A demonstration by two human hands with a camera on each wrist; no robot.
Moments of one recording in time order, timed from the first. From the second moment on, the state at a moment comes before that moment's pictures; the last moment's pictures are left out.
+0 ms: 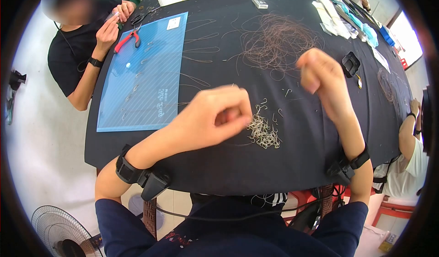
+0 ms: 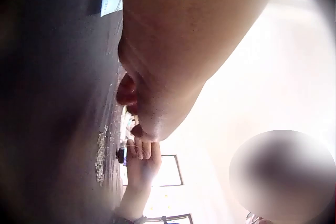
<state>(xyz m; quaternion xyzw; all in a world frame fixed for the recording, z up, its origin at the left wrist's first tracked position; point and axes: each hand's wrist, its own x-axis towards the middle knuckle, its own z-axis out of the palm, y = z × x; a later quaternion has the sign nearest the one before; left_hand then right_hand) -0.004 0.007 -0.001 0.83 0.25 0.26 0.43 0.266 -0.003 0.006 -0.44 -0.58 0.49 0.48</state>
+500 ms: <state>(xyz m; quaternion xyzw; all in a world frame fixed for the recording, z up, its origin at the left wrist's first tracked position) -0.004 0.007 -0.001 0.86 0.21 0.37 0.28 0.217 -0.032 0.003 -0.44 -0.71 0.44 0.34</state>
